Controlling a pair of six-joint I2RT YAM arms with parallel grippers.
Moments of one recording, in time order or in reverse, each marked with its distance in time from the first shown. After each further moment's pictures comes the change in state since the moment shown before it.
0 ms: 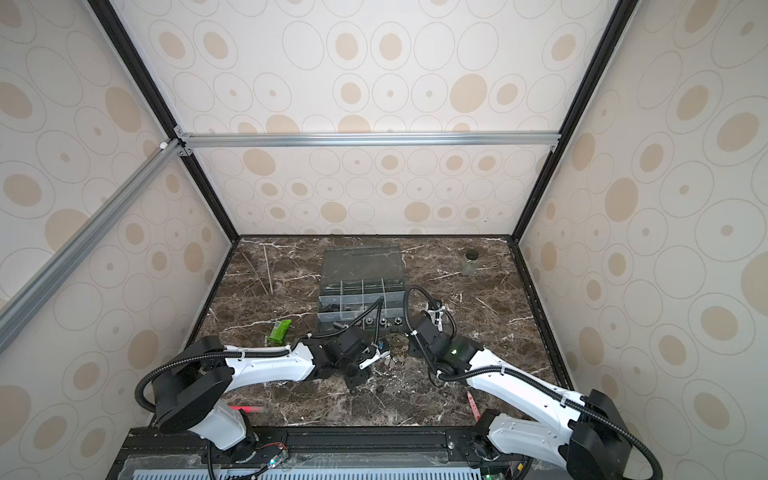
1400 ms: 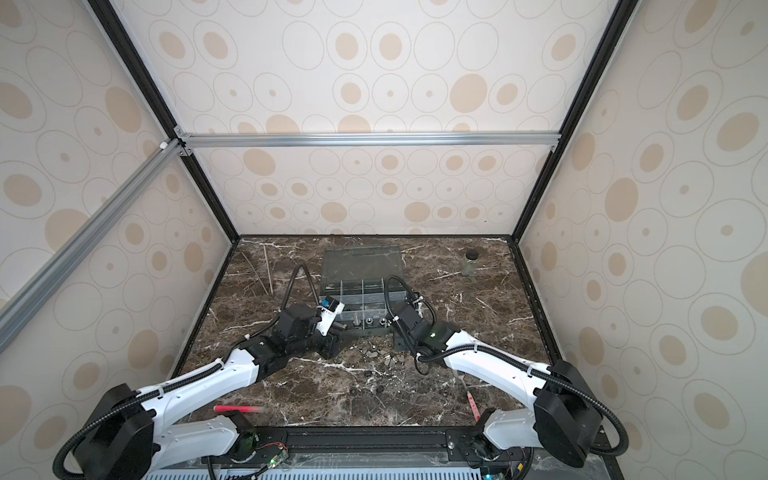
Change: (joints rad) left arm 0.289 -0.397 -0.152 0.142 0.160 -0.271; right arm 0.000 0.202 0.141 0.029 -0.096 -0.105
